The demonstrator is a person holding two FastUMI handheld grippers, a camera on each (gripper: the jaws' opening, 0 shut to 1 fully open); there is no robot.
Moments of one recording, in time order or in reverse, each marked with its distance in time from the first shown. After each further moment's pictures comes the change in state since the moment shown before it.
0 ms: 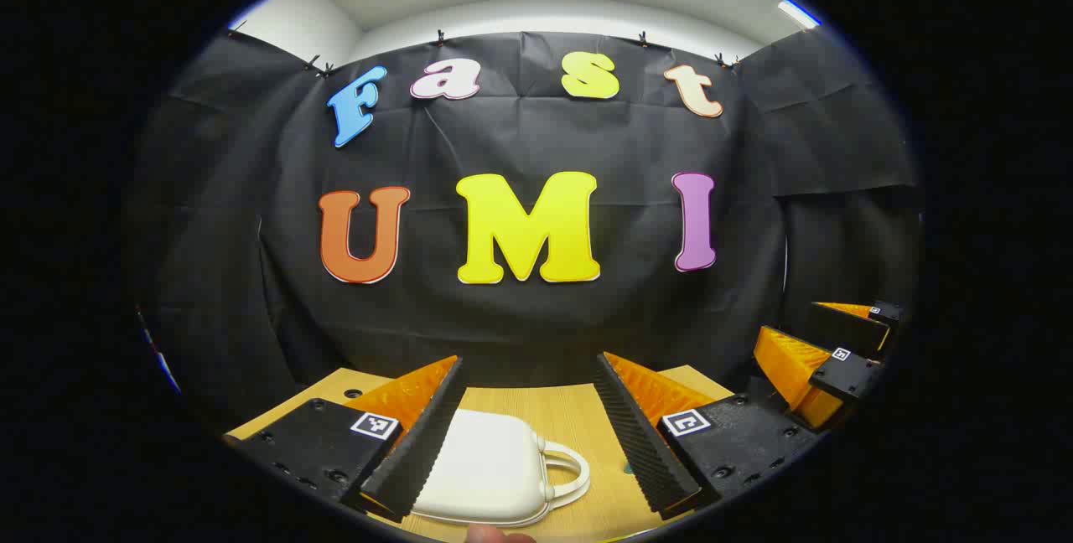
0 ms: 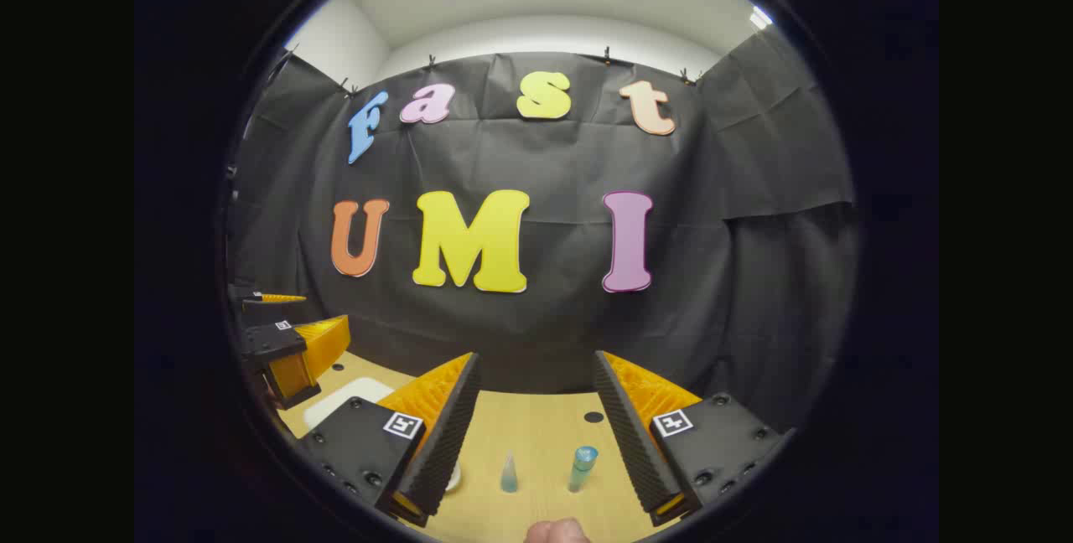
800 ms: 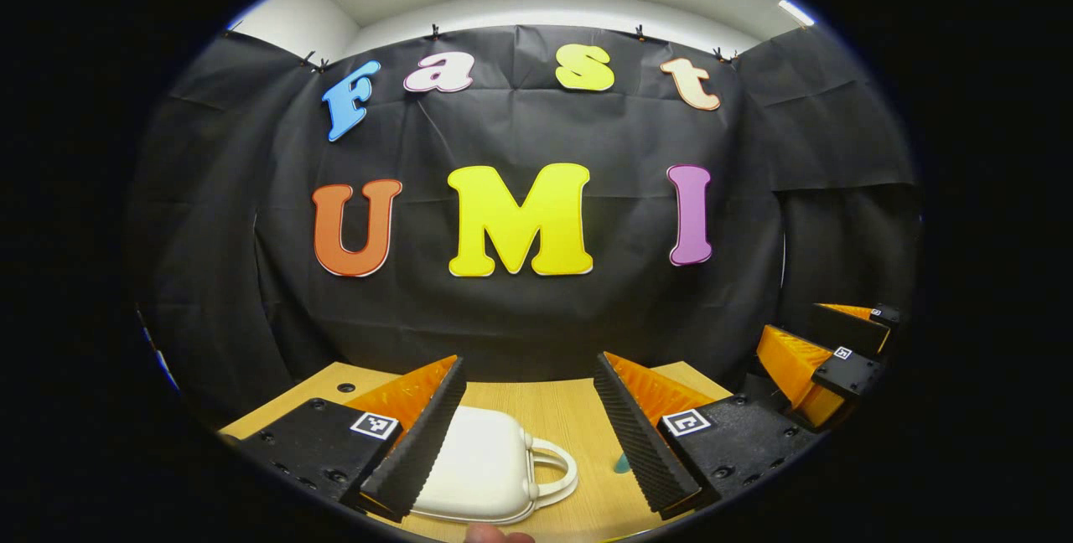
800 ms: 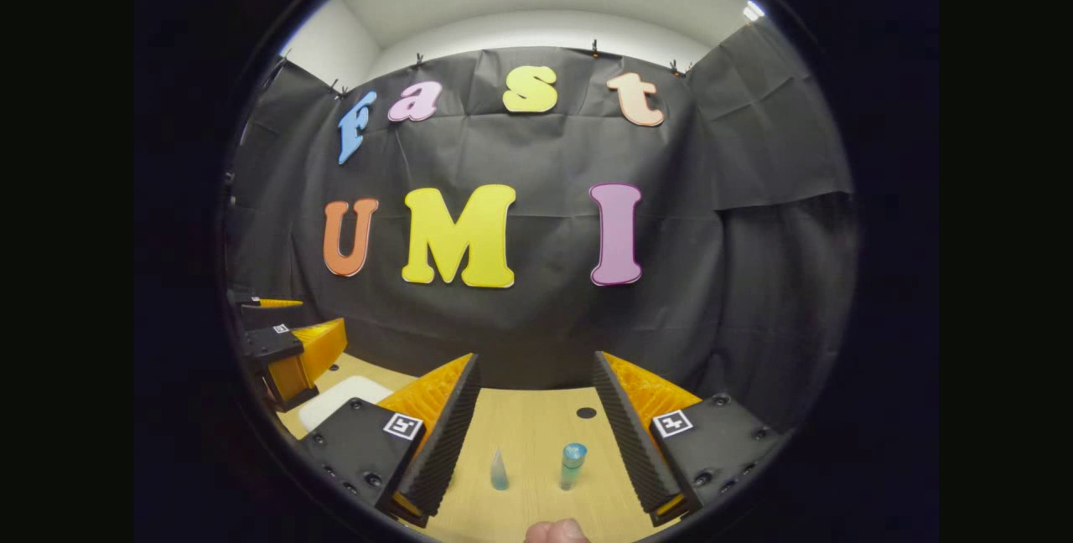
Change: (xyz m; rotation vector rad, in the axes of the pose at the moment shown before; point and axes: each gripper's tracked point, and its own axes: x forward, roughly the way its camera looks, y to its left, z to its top) left arm 0.006 -0.021 -0.014 -0.005 0.040 -0.002; right arm 0.005 -0.024 -0.010 0.015 0.031 -0.014
